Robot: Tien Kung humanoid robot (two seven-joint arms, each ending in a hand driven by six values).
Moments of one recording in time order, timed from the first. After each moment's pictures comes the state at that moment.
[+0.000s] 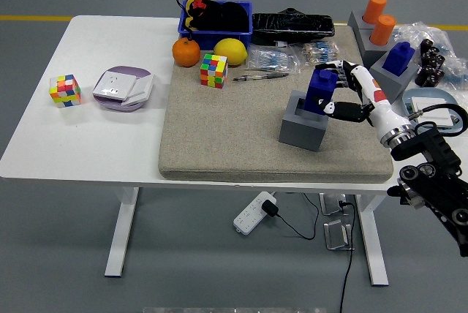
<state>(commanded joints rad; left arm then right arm) -0.10 0.22 -0.47 -0.26 0.45 0.01 0.14 0.54 -0.29 0.78 1.10 -1.15 -0.33 0.24</state>
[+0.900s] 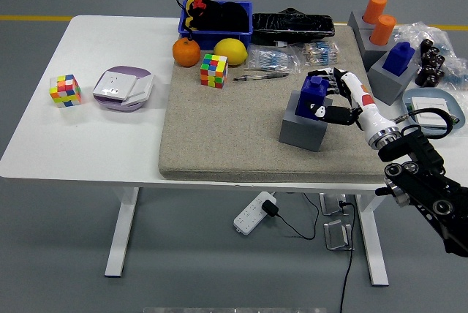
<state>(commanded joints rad) -0.11 0.22 -0.46 -0.26 0.45 0.01 0.14 0.60 -0.23 0.71 0.94 -1.08 -0.33 0.27</state>
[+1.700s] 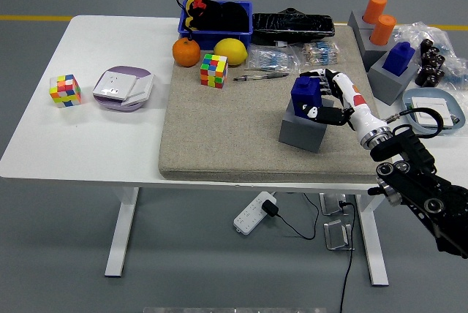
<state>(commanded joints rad) -0.11 0.23 -0.45 -0.26 0.44 0.01 0.14 0.62 -0.20 0.69 0.93 -1.07 -0.34 0.28</state>
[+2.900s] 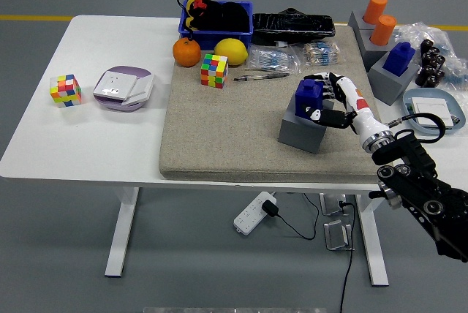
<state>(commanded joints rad) -0.10 0.22 -0.46 -0.26 0.45 0.01 0.14 0.61 -0.20 0.69 0.90 -1.05 -0.34 0.29</state>
